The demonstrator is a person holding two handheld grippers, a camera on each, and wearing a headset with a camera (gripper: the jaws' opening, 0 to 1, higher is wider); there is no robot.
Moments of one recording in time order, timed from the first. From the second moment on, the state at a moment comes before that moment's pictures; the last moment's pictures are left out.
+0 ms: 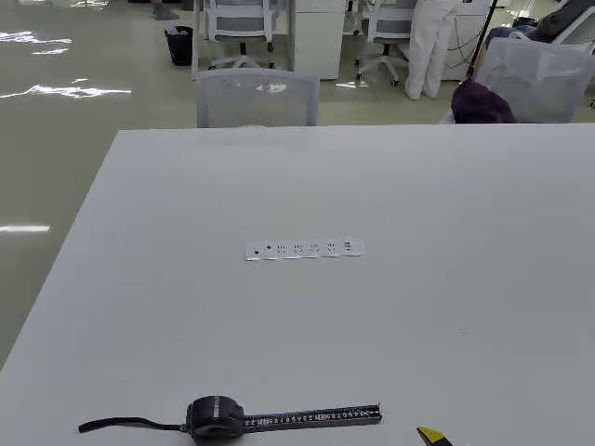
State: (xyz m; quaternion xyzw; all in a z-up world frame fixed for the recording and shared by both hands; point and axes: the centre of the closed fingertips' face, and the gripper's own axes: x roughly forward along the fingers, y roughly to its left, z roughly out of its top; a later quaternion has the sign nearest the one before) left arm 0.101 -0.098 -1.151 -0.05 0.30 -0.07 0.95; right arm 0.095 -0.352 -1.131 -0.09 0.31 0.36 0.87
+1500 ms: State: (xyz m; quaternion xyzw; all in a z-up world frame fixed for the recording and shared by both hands) left arm 0.157 -0.092 -1.199 -0.10 0.29 0.07 0.95; right arm 0.128 -0.375 -1.165 -0.17 0.28 0.46 0.83
